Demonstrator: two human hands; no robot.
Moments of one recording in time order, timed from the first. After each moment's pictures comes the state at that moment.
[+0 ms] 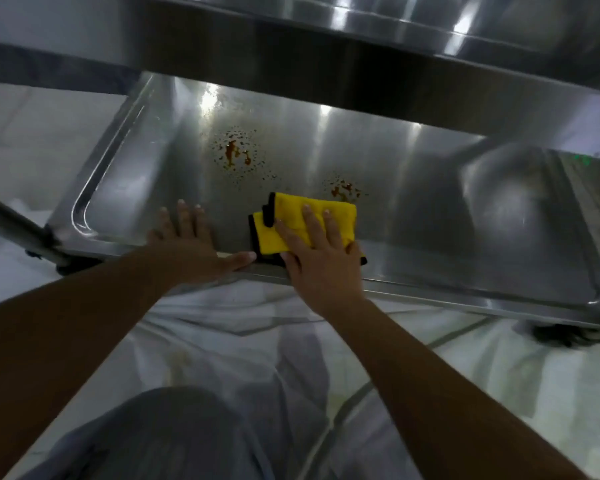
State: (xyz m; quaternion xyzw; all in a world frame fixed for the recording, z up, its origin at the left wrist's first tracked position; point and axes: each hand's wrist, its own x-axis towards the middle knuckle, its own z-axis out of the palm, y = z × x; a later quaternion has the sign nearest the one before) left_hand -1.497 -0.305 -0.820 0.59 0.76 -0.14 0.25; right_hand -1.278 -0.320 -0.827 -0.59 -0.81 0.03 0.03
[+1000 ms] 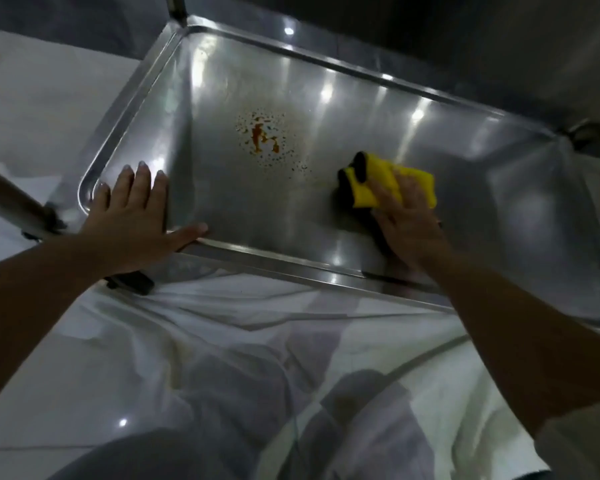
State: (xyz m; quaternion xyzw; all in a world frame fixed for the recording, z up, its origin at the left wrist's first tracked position) left_hand -1.587 -0.315 -0.835 0.66 0.74 -0.04 0.12; right_hand -1.194 -0.237 -0.816 -0.61 -0.79 0.06 0.05
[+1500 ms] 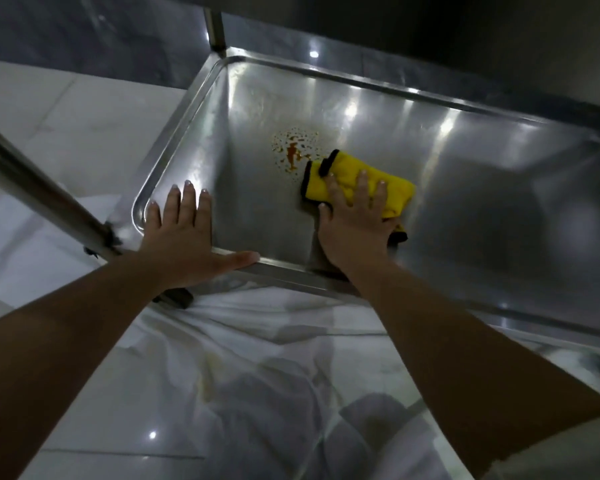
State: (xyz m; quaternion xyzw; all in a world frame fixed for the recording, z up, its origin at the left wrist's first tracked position) left_hand -1.572 -0.320 -0.830 0.66 0.73 -0.08 0.12; right_hand -1.340 -0.255 -0.828 -0.69 -0.72 0.04 0.06
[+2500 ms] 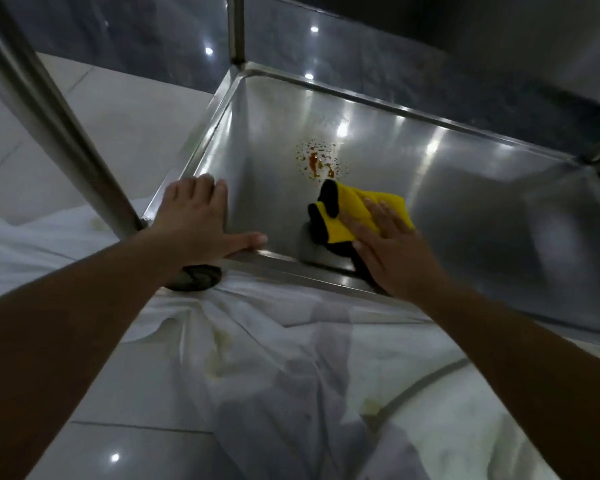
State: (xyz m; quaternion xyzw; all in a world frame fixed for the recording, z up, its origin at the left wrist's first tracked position) left_hand -1.576 -0.337 -0.827 0.70 0.71 0.00 0.02; right_hand -1.260 -0.307 -0.810 -0.49 -0.87 -0.04 -0.04
